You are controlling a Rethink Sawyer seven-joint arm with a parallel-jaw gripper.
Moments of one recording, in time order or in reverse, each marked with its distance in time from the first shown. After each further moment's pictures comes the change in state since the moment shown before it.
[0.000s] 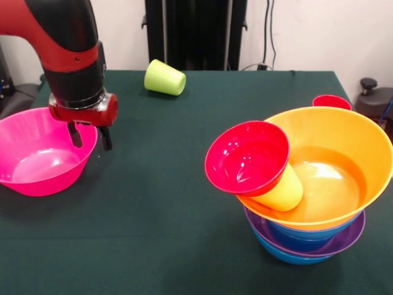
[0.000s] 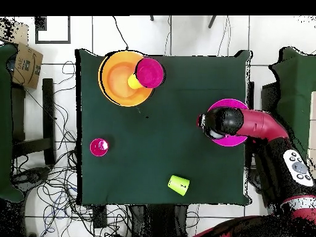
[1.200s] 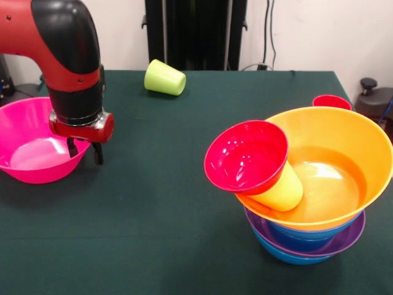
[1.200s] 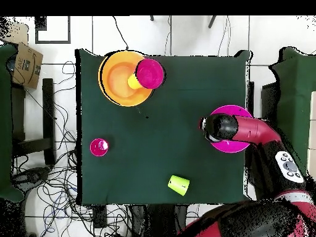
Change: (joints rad) arm 0.052 0.076 -0.118 -0.034 0.001 -0.152 0.000
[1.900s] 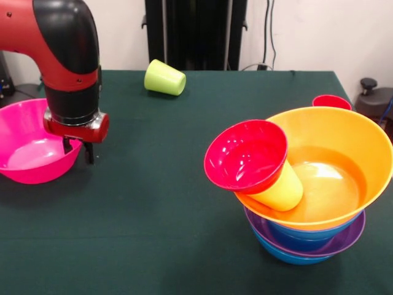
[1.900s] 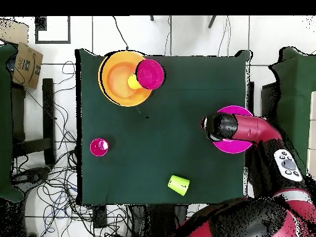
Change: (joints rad) arm 0.036 -0.004 -0.047 -0.026 0.000 -0.001 0.000
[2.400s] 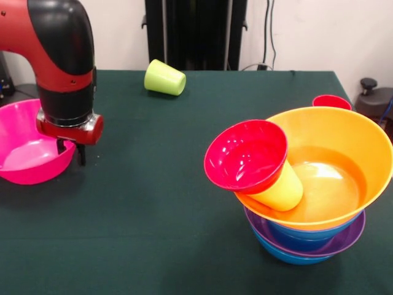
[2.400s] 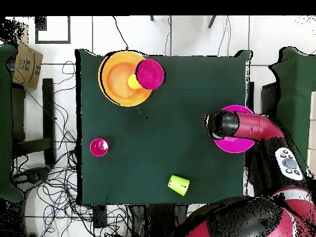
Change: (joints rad) arm 0.017 0.003 -0.012 -0.044 -0.001 0.030 0.000
